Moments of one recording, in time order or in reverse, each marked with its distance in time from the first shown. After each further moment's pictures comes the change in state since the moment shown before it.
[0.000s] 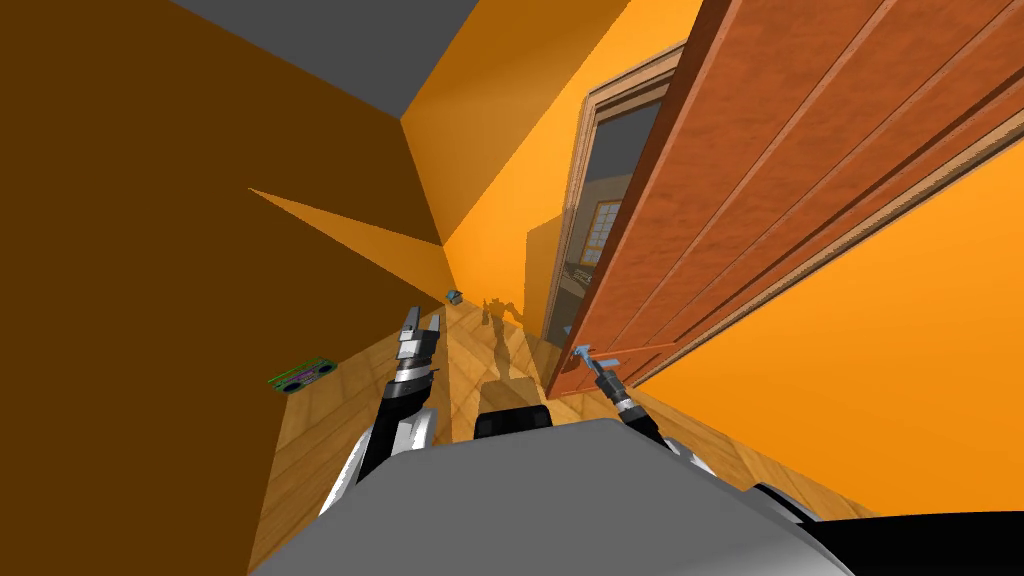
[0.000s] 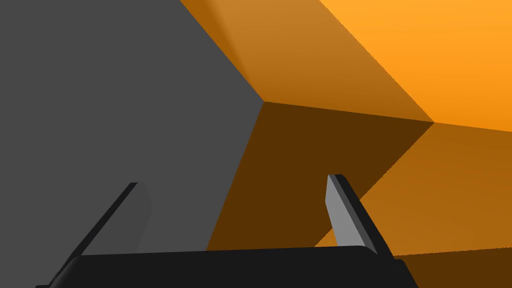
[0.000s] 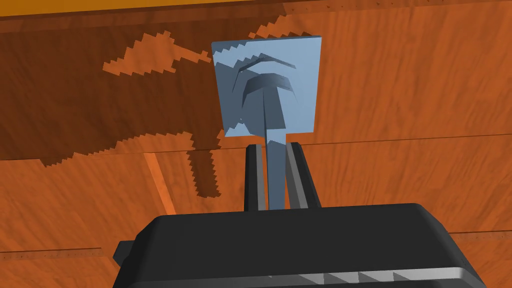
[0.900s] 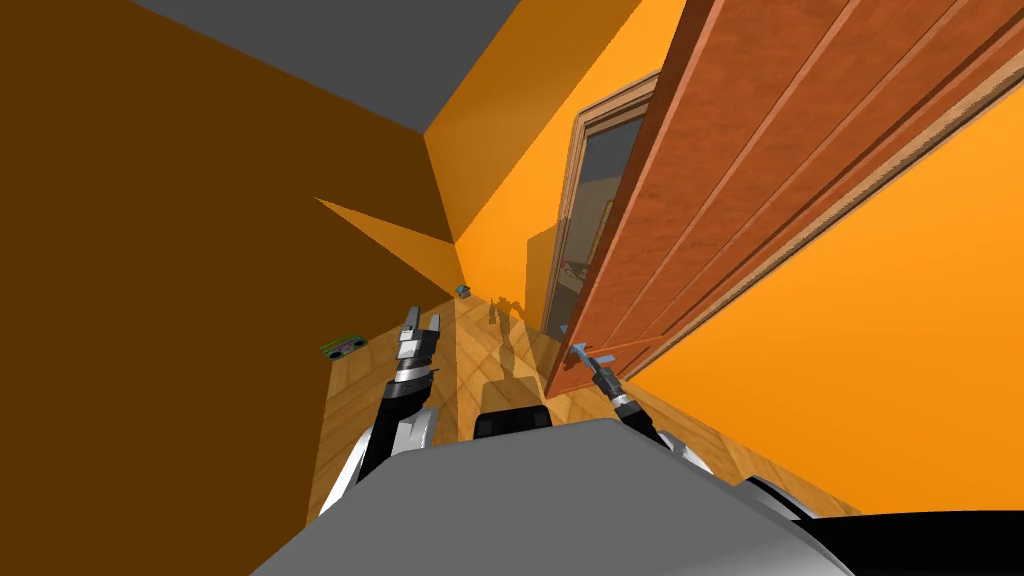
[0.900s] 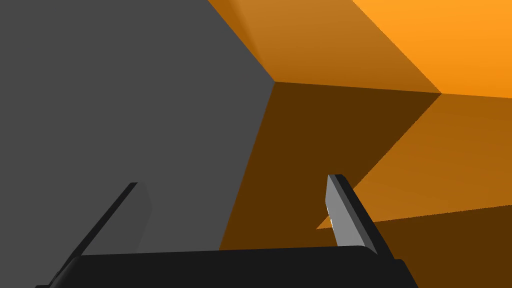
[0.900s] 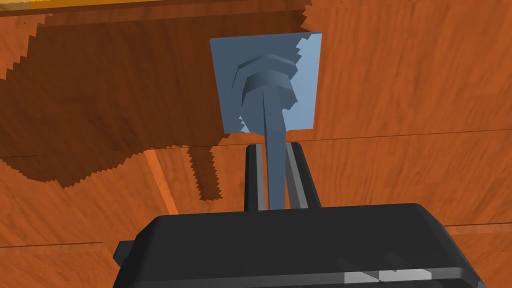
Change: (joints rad) arm -0.019 0.002 0.008 -0.011 0.016 0.018 -0.001
